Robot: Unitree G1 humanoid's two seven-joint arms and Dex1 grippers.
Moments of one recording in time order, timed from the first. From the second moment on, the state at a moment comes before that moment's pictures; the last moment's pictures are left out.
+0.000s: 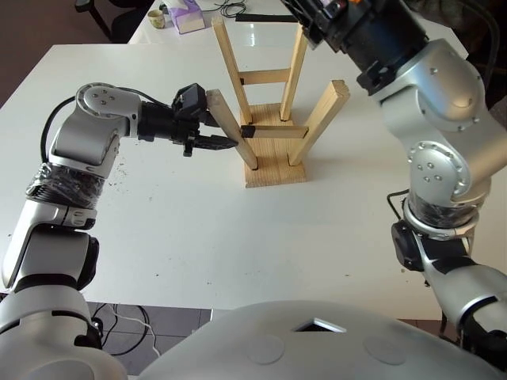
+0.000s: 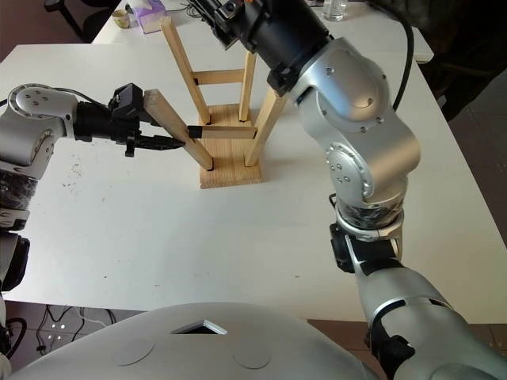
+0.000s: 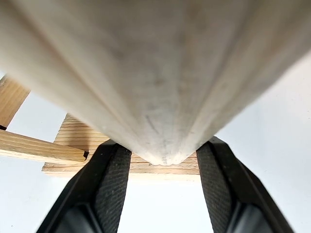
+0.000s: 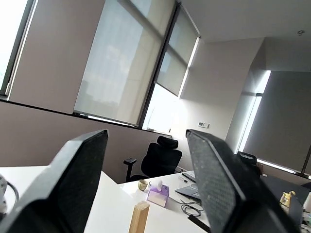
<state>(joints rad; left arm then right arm) -0.63 0.82 -0.32 0.20 -0.39 0.33 -1.29 -0.71 -0.19 0.17 -0.57 0.35 0.63 0.12</state>
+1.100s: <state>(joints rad) -0.62 0.80 -0.32 0.10 -0.35 0.40 -1.25 -0.67 0.00 -0.11 -0.50 0.62 0.63 0.14</state>
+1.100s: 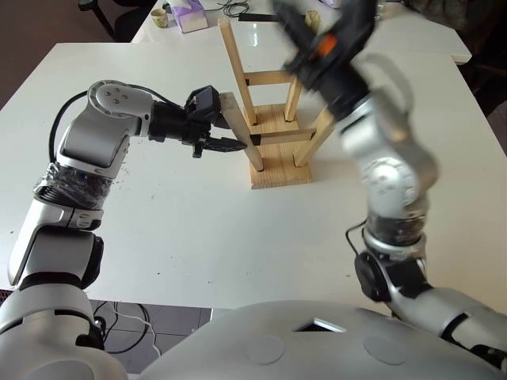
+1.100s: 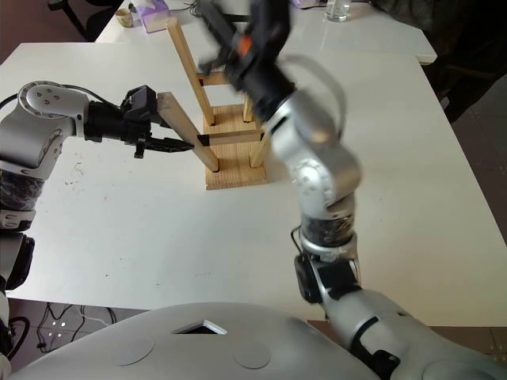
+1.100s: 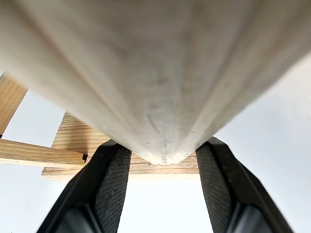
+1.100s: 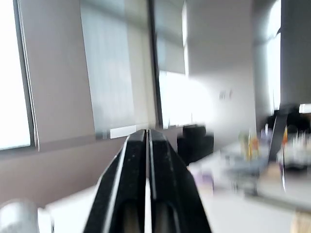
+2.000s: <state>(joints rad) -0.52 0.91 -0.23 -0.19 -0.43 0.61 -1.13 -0.25 -0.12 0.25 -0.48 -0.14 0.73 0.04</state>
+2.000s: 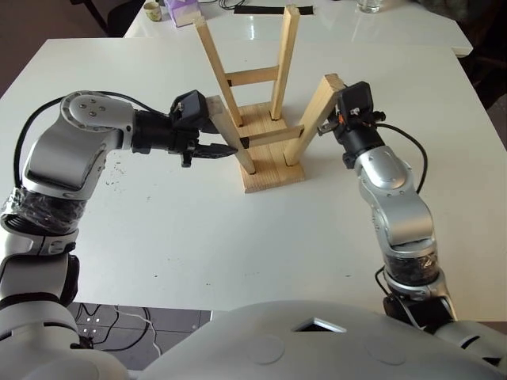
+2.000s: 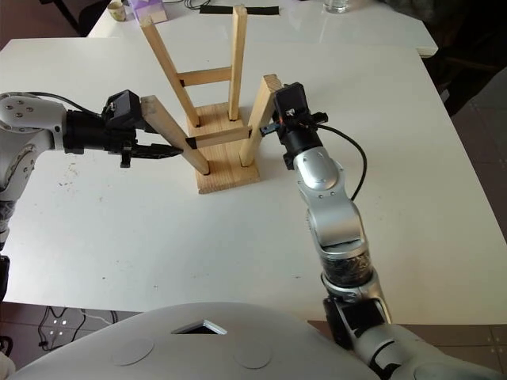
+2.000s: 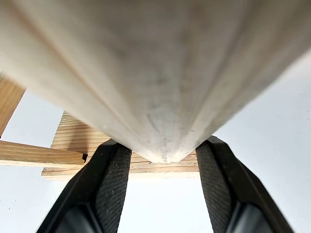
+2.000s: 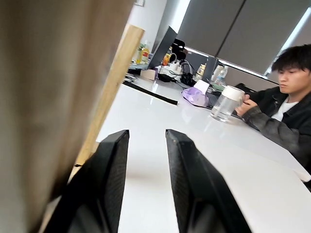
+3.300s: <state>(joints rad) -0.44 0.86 -0.16 -0.45 -0.55 0.89 -0.99 -0.25 -0.31 0.13 -0.48 -0.13 0.69 0.26</state>
